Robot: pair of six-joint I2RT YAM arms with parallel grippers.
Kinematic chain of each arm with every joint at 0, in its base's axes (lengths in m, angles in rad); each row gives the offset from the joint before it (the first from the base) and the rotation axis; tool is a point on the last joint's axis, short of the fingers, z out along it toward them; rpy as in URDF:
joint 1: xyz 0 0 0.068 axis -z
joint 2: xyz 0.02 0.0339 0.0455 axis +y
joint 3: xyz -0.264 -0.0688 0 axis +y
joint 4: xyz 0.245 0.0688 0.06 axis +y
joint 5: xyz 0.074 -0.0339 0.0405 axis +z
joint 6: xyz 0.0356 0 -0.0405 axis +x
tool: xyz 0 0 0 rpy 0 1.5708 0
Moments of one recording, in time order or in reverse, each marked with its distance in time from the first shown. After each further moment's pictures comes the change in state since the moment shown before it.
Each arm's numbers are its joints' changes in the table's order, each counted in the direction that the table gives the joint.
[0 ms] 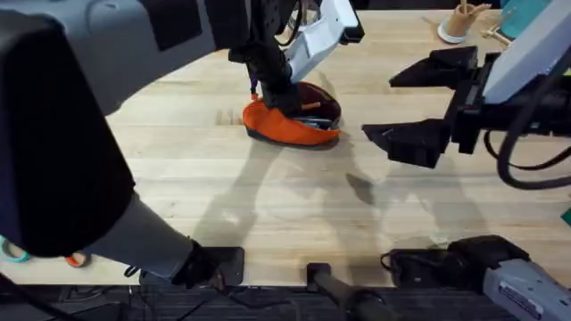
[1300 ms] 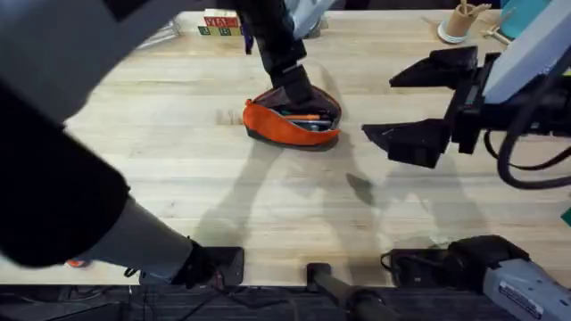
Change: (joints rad) left arm 0.000 -0.022 -0.277 0.197 0.037 -0.063; right arm 0.000 0.000 0.000 0.000 0.000 0.000
